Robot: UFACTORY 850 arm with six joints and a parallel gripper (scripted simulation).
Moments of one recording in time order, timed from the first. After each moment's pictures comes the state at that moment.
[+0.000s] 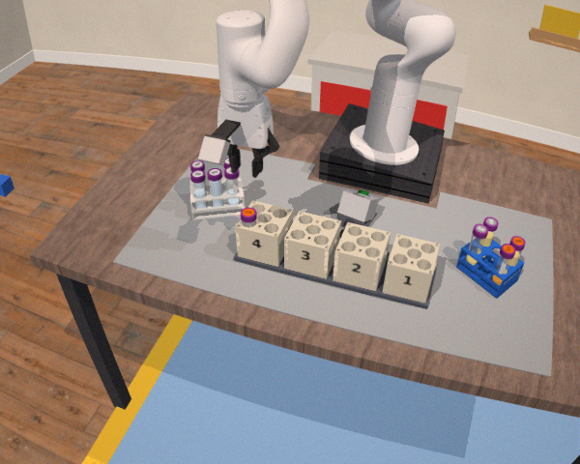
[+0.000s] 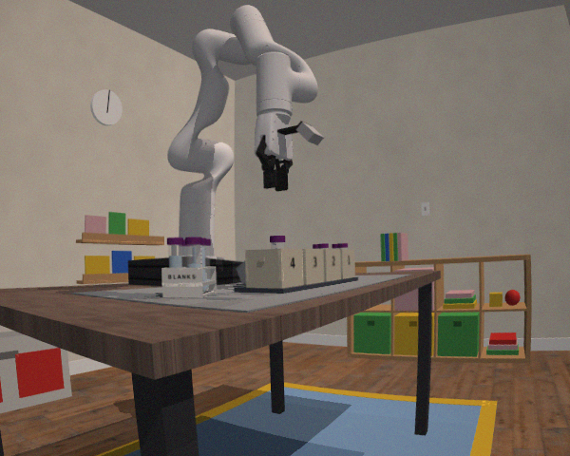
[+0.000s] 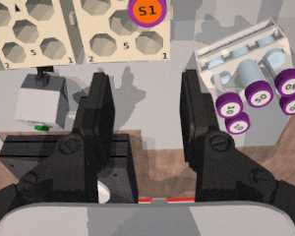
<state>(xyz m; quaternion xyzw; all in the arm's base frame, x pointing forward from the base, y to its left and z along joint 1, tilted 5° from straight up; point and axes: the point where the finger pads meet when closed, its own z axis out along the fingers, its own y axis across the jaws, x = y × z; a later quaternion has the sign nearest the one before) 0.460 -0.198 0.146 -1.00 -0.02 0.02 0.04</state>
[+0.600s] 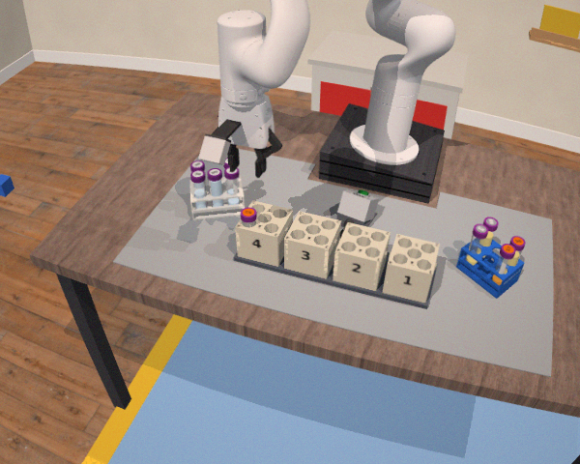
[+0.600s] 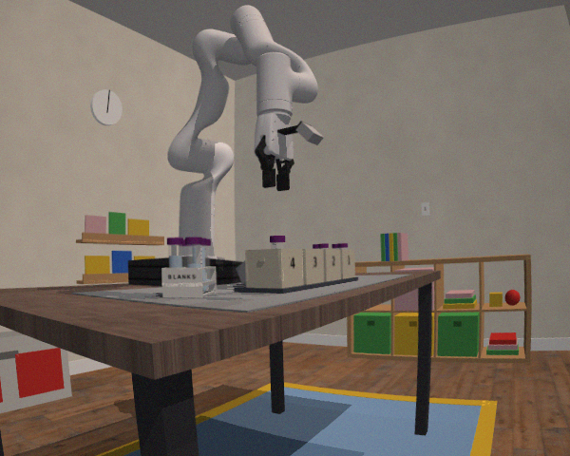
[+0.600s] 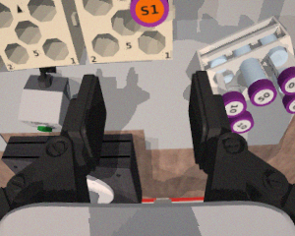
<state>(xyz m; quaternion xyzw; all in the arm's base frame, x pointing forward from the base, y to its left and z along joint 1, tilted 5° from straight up) 0.460 -0.196 0.147 -1.00 -0.01 0.02 0.04</state>
